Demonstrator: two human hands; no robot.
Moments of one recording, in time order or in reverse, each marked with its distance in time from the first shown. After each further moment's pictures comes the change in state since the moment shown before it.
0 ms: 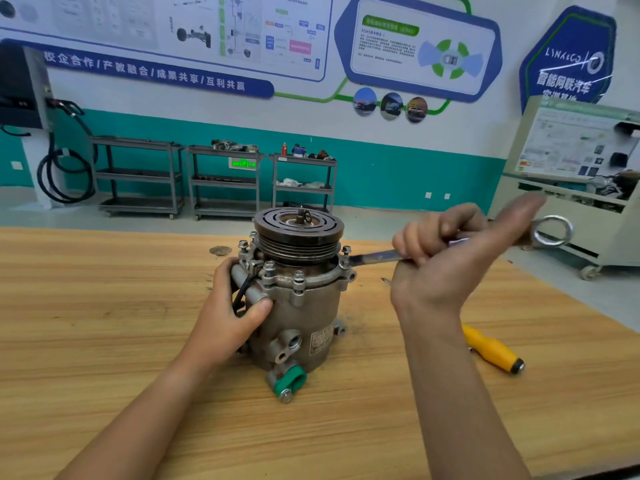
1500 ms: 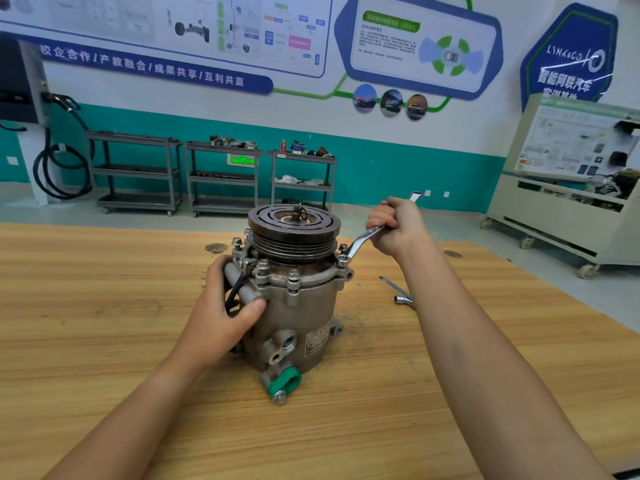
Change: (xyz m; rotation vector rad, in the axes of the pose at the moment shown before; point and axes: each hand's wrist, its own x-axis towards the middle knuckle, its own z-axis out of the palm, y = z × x) left_hand 0.000 0.004 0.000 -0.002 -0.005 0.008; right_hand 0.111 0.068 -0.045 0.136 0.233 0.877
